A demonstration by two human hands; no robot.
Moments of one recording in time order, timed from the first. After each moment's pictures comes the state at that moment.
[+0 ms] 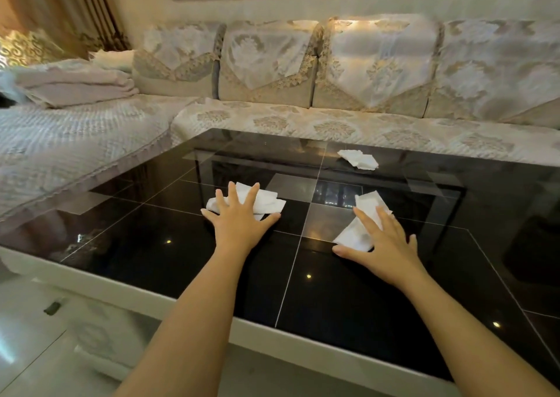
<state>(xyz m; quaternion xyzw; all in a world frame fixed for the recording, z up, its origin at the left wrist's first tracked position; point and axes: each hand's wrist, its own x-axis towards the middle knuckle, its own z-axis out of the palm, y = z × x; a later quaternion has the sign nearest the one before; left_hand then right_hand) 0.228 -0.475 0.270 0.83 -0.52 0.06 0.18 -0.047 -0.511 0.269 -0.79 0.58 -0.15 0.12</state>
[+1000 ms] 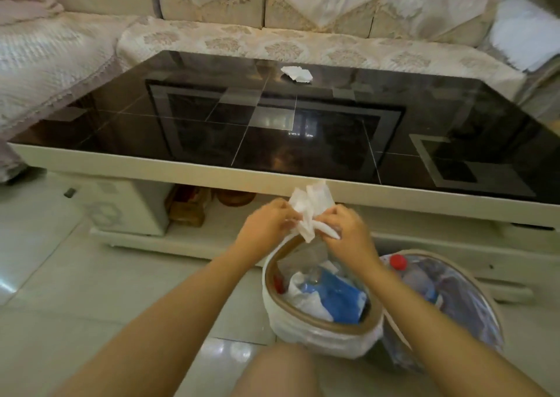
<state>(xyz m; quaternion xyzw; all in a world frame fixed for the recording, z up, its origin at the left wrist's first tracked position) 0.031 -0.216 0.240 0.59 -0.77 -0.13 0.21 -0.167 -0.228 0.233 -0.81 0.46 -0.32 0.19</state>
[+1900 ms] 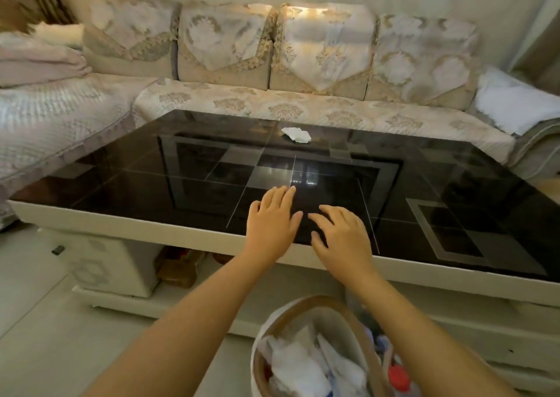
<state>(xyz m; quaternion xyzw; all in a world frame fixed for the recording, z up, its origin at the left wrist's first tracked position) 0.018 -0.304 0.310 0.67 -0.69 0.09 0.26 -0.141 -0.303 0.308 -0.83 0.49 -0.26 -0.10</state>
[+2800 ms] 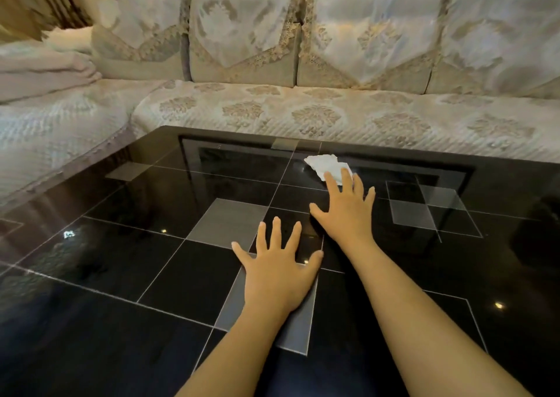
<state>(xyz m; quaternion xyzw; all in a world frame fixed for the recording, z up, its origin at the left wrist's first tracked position) 0.073 -0.604 0.268 0.80 -0.59 -0.04 0.09 -0.025 -0.751 0.272 -0.79 0.58 -0.19 -0.04</state>
